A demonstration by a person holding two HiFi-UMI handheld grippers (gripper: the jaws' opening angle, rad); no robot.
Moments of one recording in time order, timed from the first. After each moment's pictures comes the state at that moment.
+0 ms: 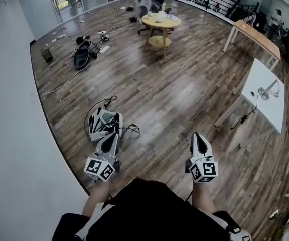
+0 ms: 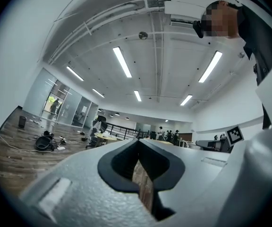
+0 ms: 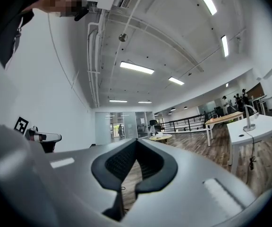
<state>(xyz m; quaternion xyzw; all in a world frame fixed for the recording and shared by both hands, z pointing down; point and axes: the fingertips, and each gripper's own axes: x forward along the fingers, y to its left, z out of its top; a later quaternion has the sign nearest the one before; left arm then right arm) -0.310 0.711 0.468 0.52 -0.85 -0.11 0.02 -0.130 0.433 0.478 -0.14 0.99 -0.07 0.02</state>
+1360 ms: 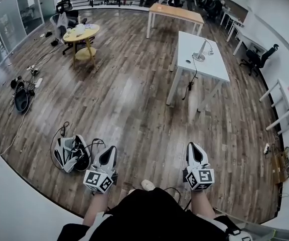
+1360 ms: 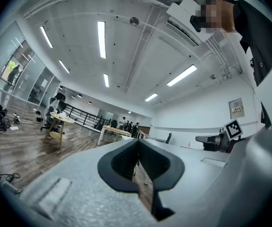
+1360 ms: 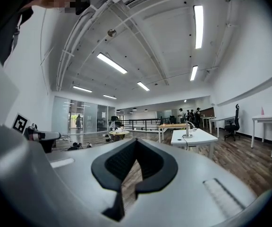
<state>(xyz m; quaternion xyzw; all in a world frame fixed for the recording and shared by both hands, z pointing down) -0.221 0.647 0.504 0.73 -0.67 -0.12 0.08 0.074 0.497 0.474 -0.40 0.91 -0.03 -0.03</state>
